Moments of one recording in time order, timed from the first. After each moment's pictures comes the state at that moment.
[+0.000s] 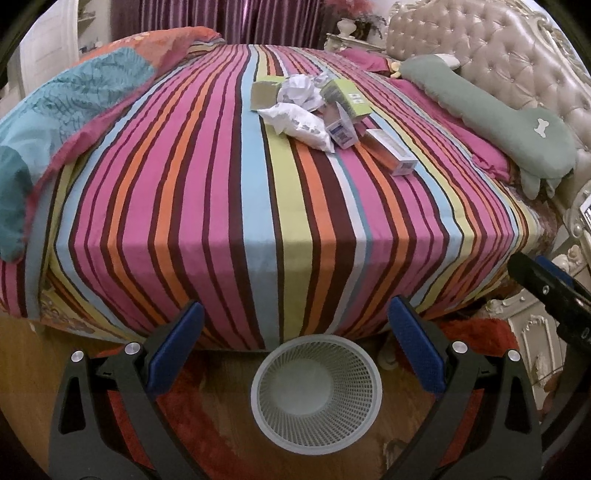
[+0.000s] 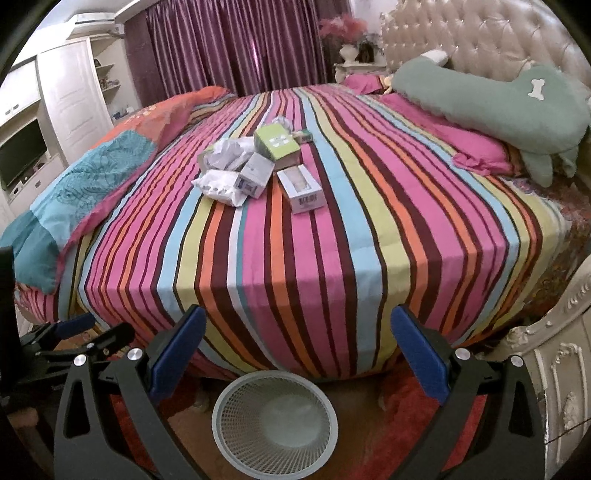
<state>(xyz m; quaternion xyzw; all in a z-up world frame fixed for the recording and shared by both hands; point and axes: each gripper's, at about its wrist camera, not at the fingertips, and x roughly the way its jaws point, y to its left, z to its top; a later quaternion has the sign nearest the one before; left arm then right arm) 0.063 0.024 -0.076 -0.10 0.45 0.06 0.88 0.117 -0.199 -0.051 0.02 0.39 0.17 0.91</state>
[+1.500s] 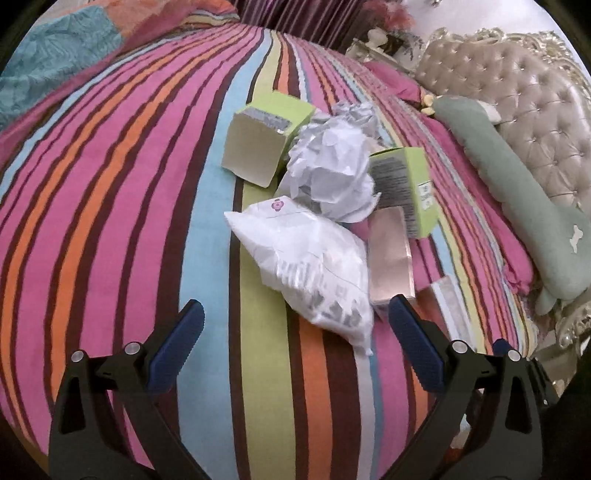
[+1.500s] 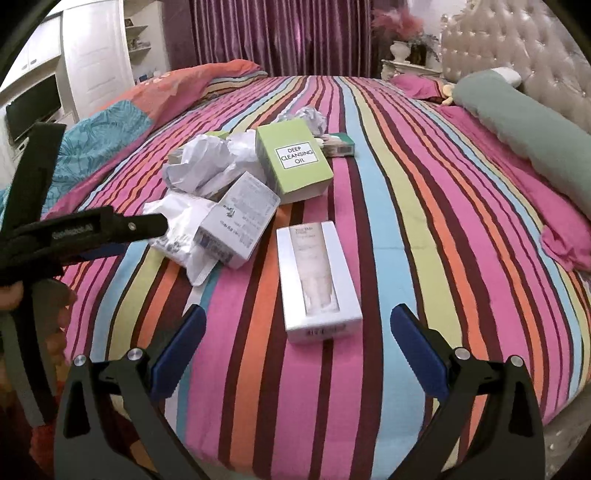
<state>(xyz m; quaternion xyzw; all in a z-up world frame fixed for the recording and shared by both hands) 0.317 0.097 -0.109 -0.22 0.45 0.04 0.86 0.293 -0.132 -0.082 -0.06 0.39 0.23 0.89</state>
